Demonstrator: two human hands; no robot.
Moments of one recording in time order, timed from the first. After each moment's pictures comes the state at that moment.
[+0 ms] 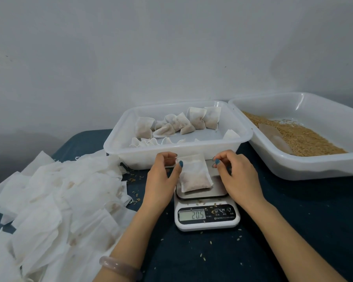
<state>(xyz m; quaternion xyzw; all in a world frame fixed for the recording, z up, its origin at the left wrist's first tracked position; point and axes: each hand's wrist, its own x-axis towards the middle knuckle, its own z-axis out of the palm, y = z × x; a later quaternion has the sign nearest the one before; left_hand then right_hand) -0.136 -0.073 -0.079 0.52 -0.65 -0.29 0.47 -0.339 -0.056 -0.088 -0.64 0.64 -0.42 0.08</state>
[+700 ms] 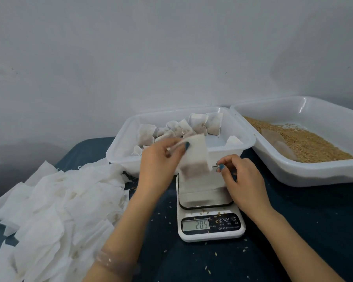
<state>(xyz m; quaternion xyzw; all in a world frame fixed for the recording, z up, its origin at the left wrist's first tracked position) -0.137 -0.076 -0.008 0.46 -0.71 -0.18 0.50 -0.336 -0.051 -0.078 -0.63 0.61 -0.47 0.08</state>
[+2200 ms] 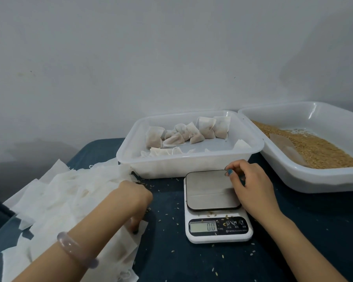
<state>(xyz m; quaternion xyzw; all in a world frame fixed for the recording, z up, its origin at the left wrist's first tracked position) -0.083 -0.065 -0.004 0.51 -0.74 0.04 -0.43 -0.339 -0.050 -0.079 -0.63 0.63 -0.45 0.09</state>
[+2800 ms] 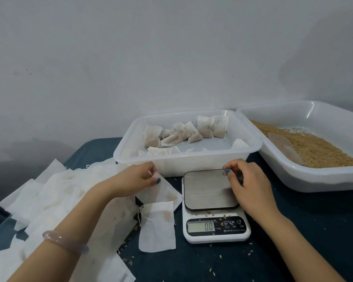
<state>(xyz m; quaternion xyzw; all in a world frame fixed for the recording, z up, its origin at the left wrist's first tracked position) -0.050 -0.098 -0.010 0.55 -0.80 -0.21 0.07 -0.339 -0.048 -0.078 -0.63 0.63 -0.44 0.09</state>
